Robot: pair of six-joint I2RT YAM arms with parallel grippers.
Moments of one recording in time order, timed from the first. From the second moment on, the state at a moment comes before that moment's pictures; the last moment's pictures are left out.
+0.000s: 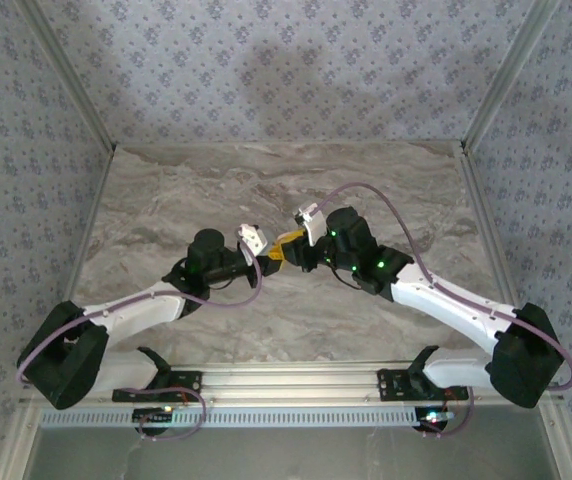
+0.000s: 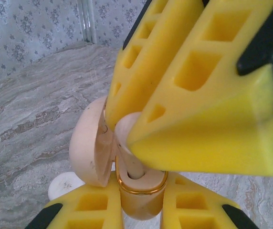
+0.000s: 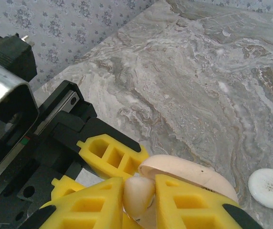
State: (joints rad) left arm -0.68 1.25 0.53 0.49 0.48 0.08; right arm 0.79 1.24 0.87 -0.06 -0.23 0.20
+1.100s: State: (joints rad) left arm -0.68 1.22 0.53 0.47 0.48 0.08; right arm 0.79 1.22 0.90 -0.12 -0.22 0.18
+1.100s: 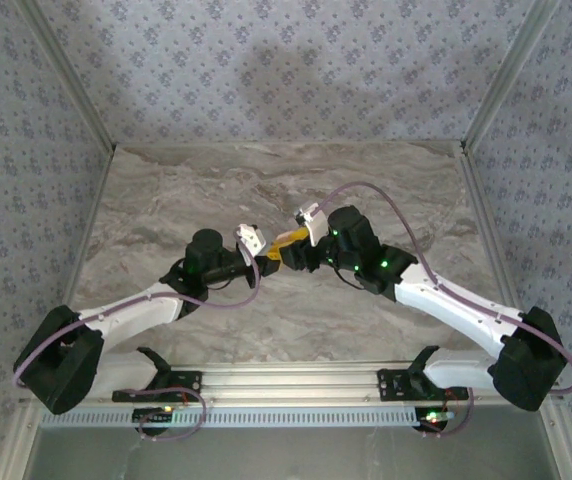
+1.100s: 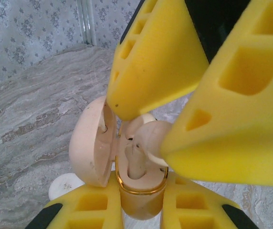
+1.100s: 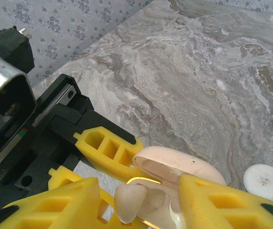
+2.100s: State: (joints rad) left arm -0.68 1.22 0.53 0.47 0.48 0.08; right arm 0.73 1.20 0.93 -0.23 -0.36 0.28
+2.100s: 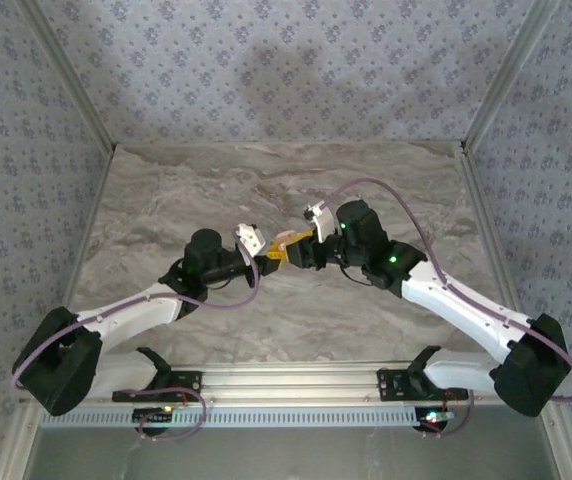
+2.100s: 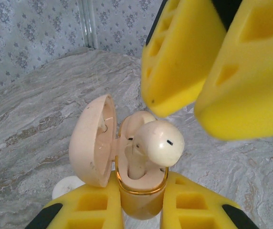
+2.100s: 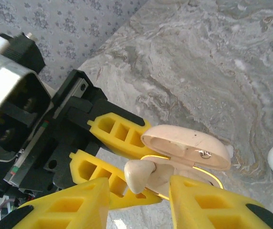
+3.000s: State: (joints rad) left arm -0.68 1.22 0.53 0.44 0.45 0.09; right arm 0.71 1.24 0.96 -0.27 -0.33 0.30
